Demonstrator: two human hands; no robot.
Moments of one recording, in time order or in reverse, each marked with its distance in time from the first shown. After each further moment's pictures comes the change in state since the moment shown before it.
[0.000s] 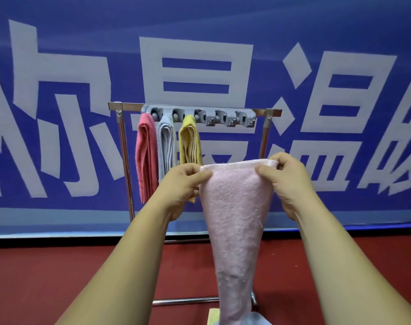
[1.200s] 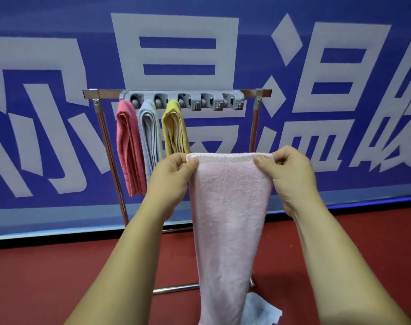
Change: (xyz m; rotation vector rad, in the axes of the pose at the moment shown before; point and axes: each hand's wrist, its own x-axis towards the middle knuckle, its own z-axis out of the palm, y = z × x) left_hand 0.001 -0.016 0.020 0.209 0.198 0.124; right_hand -0.009 0.024 -0.016 -0.029 0.165 -0.015
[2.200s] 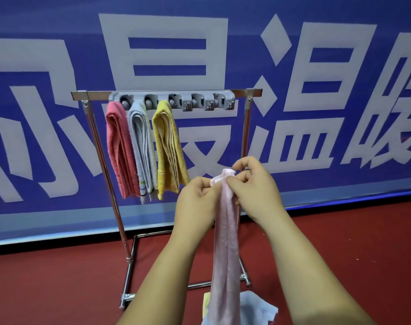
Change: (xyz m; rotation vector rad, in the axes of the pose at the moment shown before) left_hand -0.054 -0.004 0.070 -0.017 0.009 -0.108; right_hand -0.033 0.003 0.026 -0.125 -0.206 0.033
